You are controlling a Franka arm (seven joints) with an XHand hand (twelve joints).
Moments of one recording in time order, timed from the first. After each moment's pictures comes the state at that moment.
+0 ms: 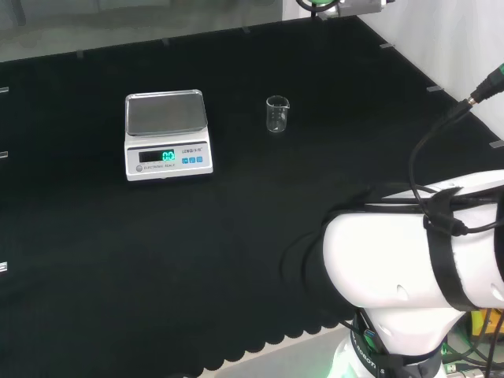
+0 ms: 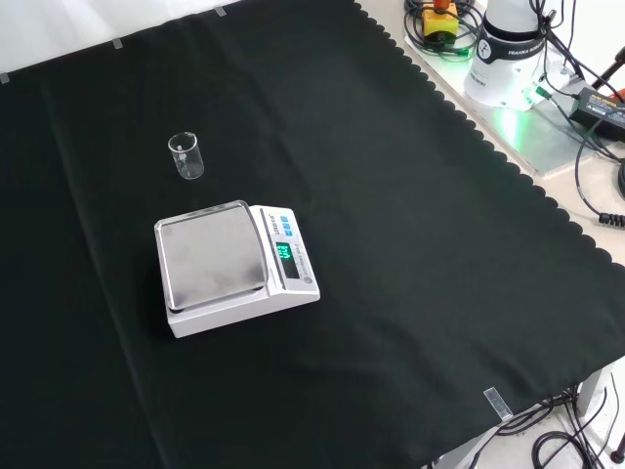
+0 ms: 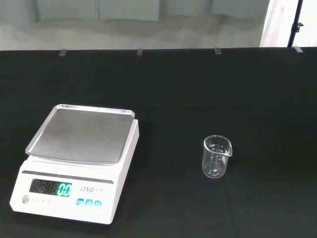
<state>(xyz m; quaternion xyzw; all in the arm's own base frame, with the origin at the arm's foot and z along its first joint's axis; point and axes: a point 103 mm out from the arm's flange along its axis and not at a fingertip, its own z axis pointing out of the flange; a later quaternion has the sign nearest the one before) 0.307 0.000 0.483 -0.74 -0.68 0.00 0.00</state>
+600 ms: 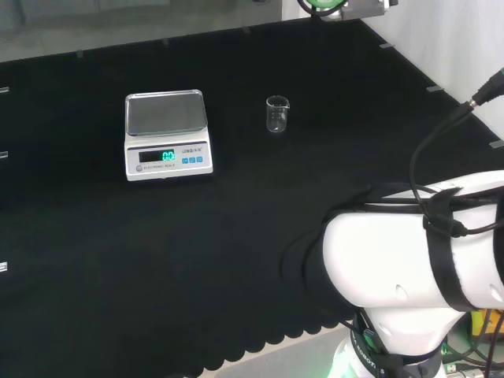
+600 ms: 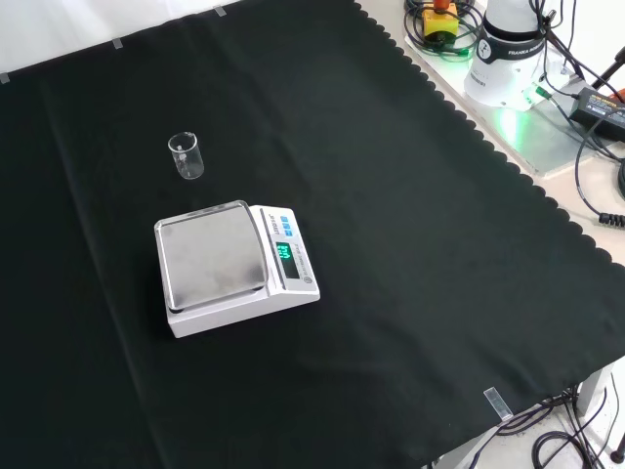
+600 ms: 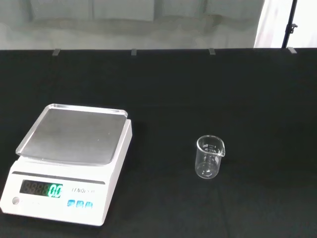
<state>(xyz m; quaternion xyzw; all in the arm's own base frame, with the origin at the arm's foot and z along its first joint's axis) 0.308 -0.007 0.478 -0.74 -0.67 0.00 0.00</state>
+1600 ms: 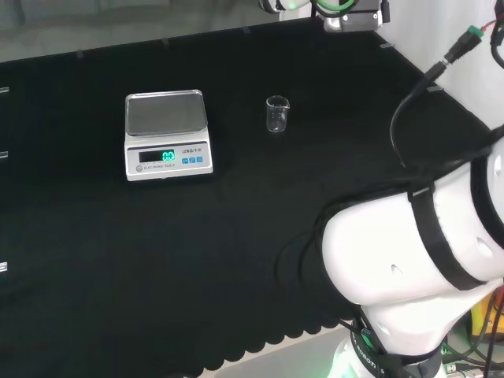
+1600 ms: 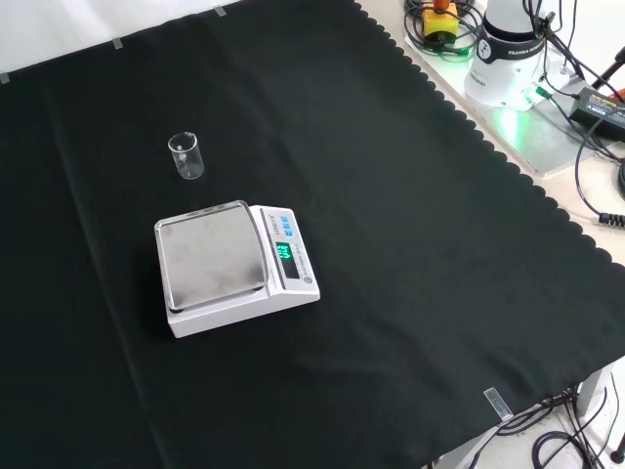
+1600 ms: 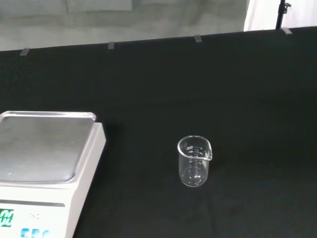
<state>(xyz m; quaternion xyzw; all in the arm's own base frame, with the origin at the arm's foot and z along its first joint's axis) 0.391 -0.066 0.411 -0.76 -0.65 -0.01 0.03</state>
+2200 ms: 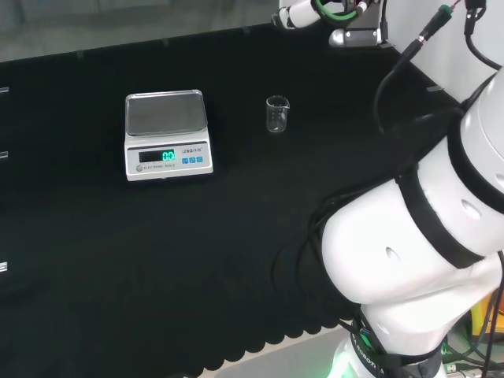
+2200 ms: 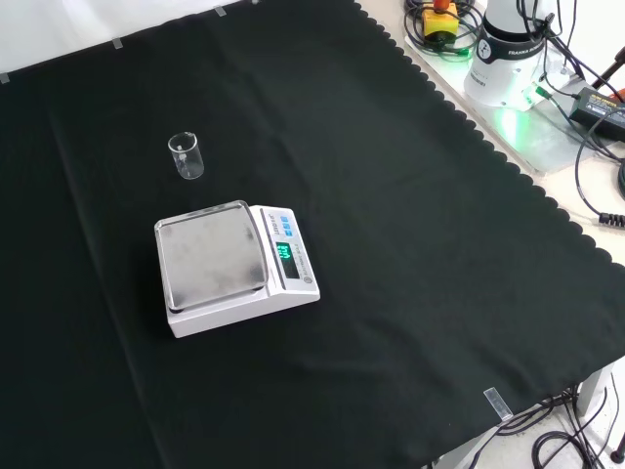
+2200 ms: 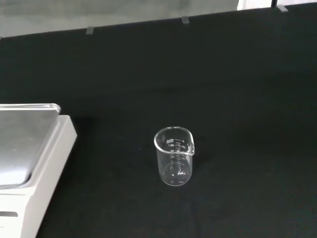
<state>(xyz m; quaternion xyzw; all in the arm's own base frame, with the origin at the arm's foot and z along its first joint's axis) 0.440 -0.106 0.353 -0.76 -0.65 -0.01 0.04</state>
